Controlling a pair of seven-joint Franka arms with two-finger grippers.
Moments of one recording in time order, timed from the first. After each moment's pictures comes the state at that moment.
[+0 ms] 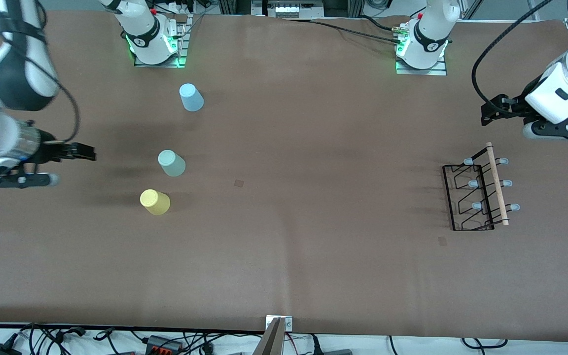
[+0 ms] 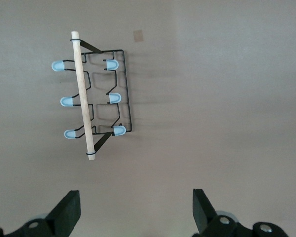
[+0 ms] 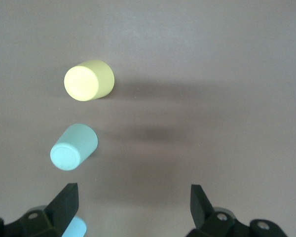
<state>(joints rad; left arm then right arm) 0.03 -0.01 -0.08 -1.71 0.02 1.58 -0.02 -0.02 0.17 0.02 -1.86 0.00 1.90 -0.06</state>
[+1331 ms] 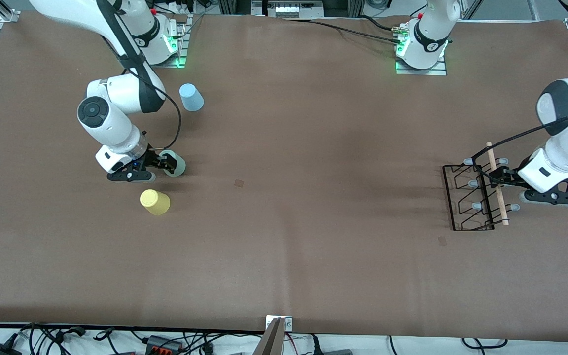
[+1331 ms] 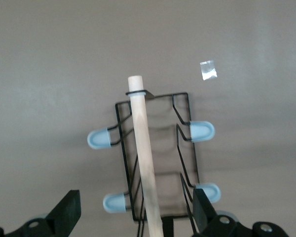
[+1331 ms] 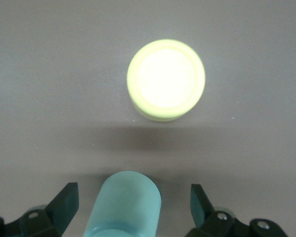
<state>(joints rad) 0.22 0.23 -0.08 -1.98 0.13 2.30 0.18 0.20 0.27 0.03 -2.29 0.00 2.64 0.22</state>
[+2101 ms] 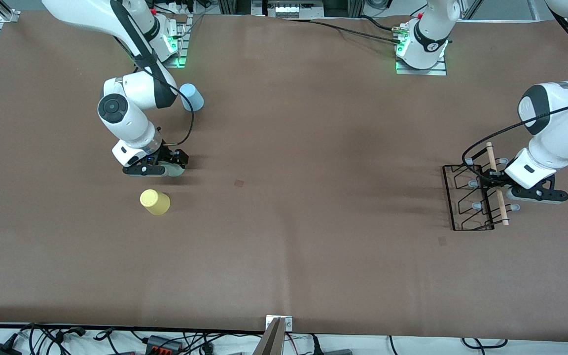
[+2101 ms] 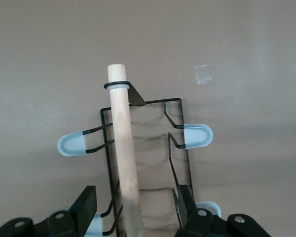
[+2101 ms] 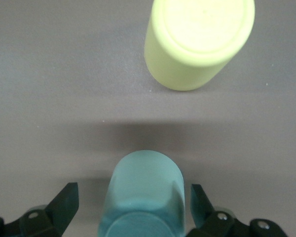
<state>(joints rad) 0.23 0.23 -0.08 -2.08 0.07 2.44 0.18 0.25 0.29 0.03 -2.35 0.00 2.68 0.29</state>
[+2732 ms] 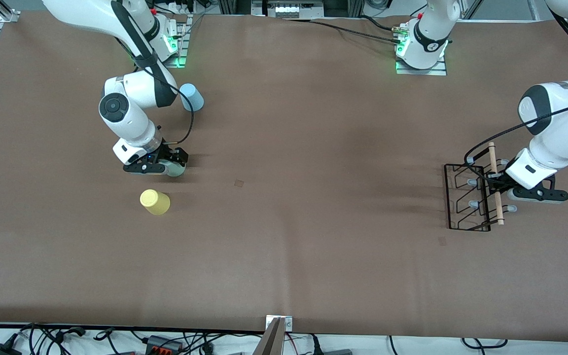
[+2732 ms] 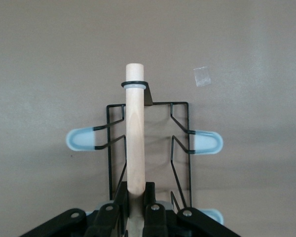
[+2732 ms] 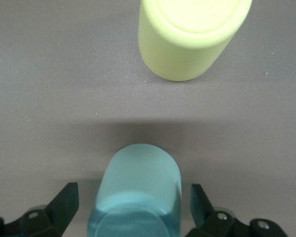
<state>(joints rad) 0.23 0.23 -0.08 -2.08 0.06 2.44 0.18 0.25 0.29 0.02 -2.37 0.00 2.71 0.30</state>
